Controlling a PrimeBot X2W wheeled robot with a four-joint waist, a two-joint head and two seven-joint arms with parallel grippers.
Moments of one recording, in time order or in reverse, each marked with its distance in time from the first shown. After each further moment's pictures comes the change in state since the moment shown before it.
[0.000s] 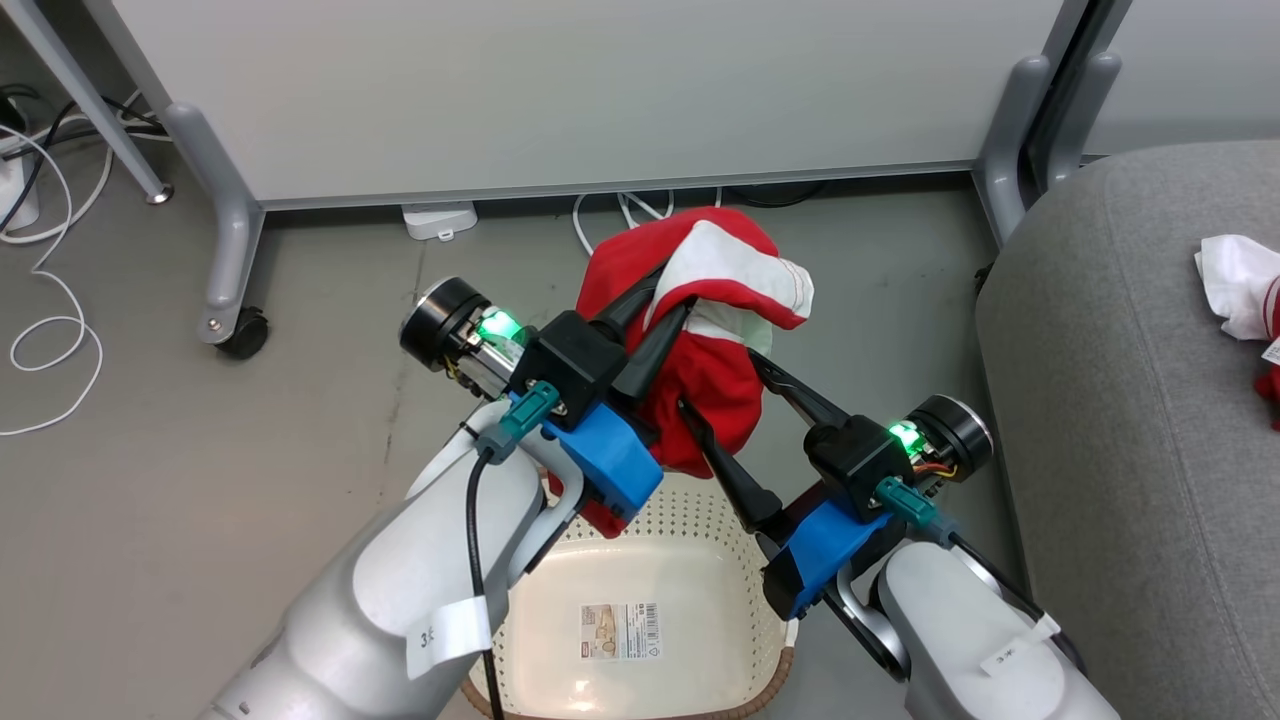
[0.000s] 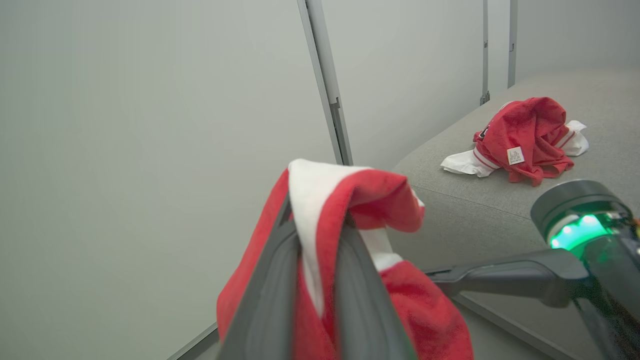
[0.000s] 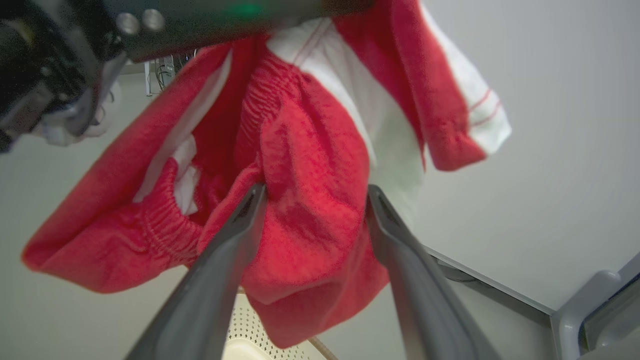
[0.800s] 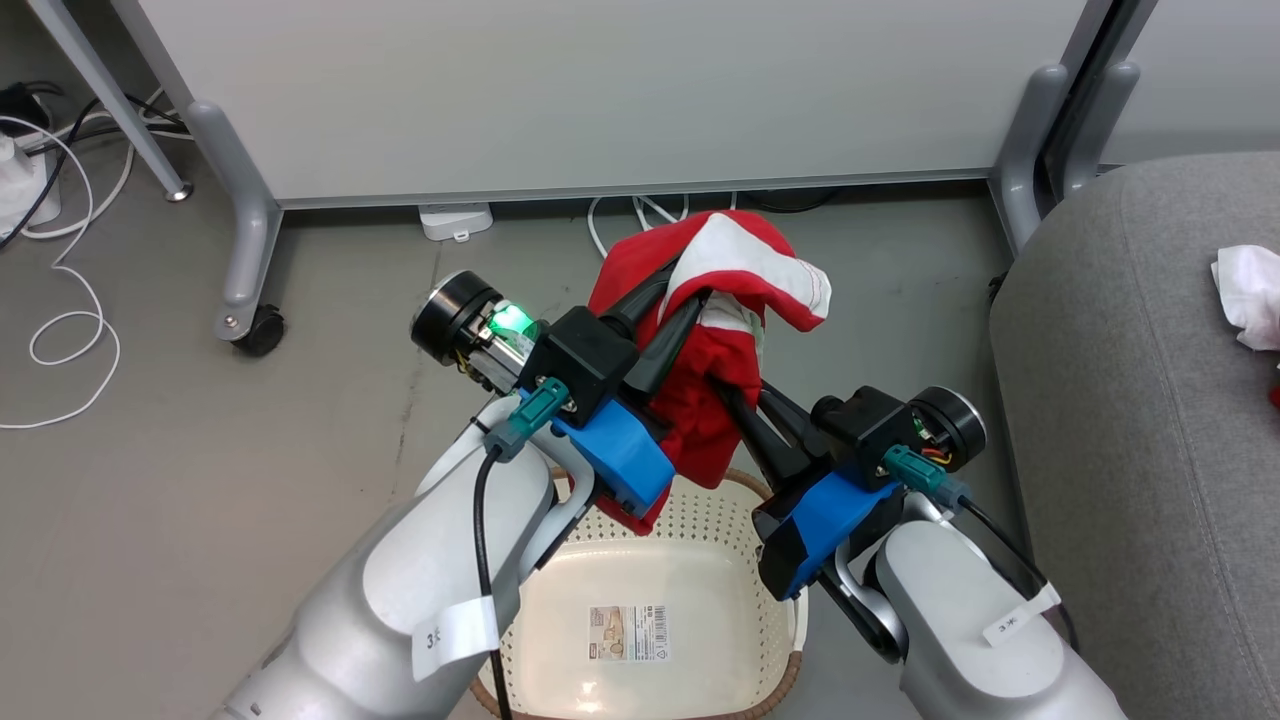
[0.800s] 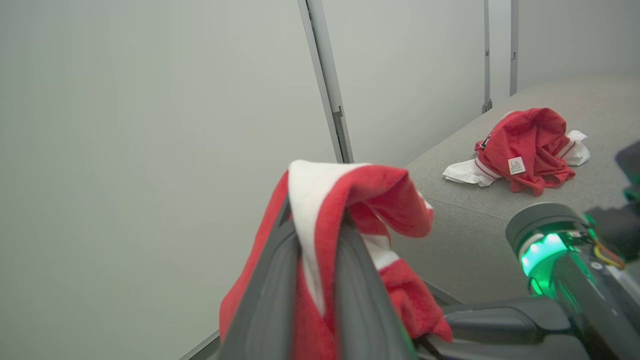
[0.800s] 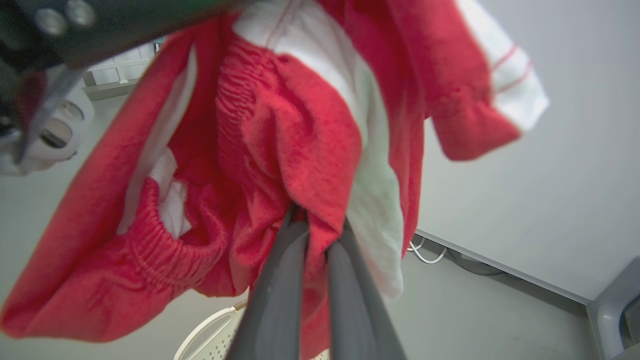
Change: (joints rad) left arm 0.002 -0.030 0.029 -0.006 0.031 -0.017 0.000; right arm -0.060 0.000 0.030 0.079 0.141 0.000 0.000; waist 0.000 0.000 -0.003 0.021
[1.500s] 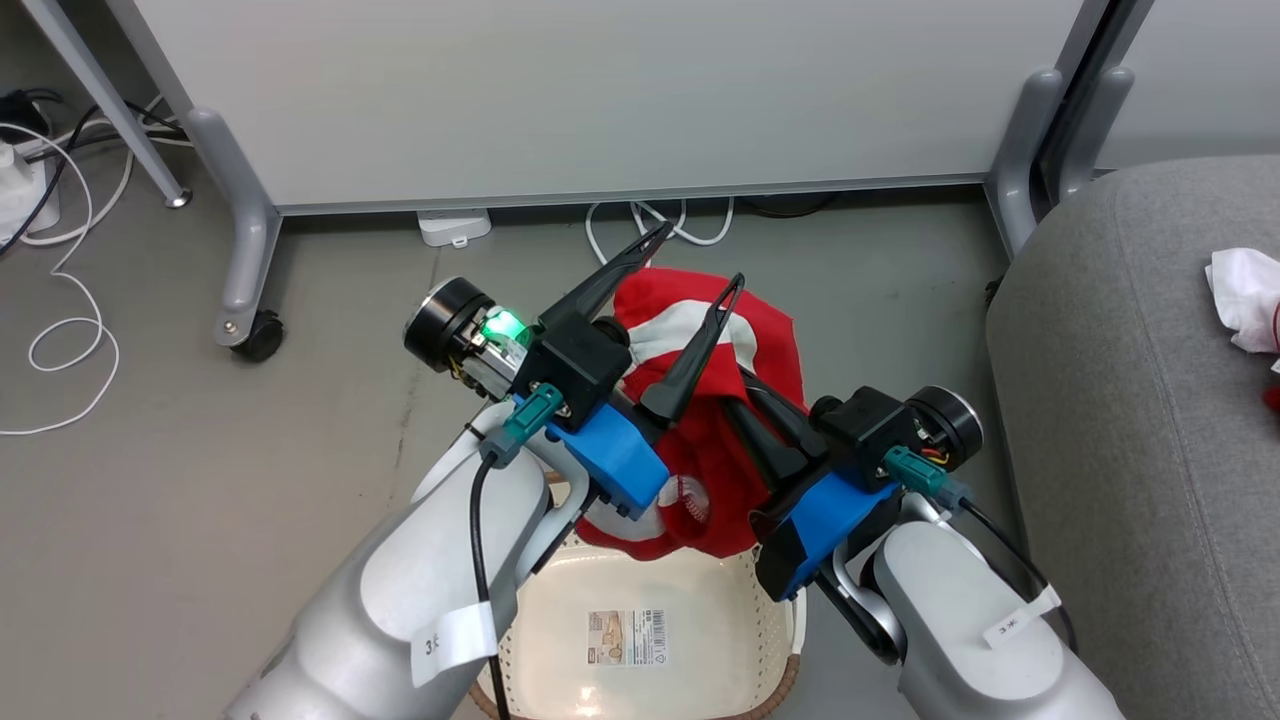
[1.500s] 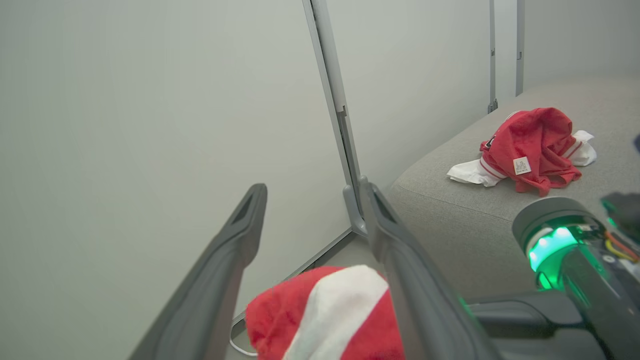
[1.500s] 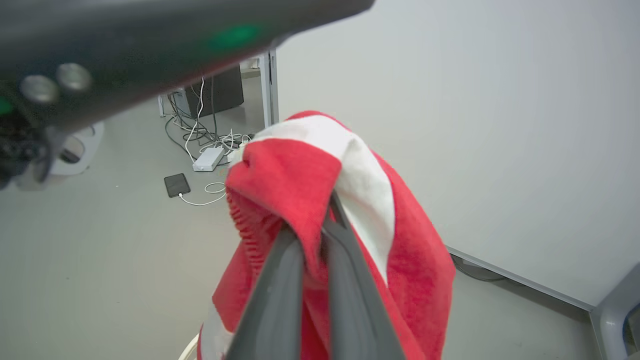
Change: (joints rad) left arm 0.020 -0.006 0.029 0.001 0.027 0.001 0.000; right arm 0.004 0.000 0.007 -0.017 0.008 0.000 0.000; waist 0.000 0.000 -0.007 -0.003
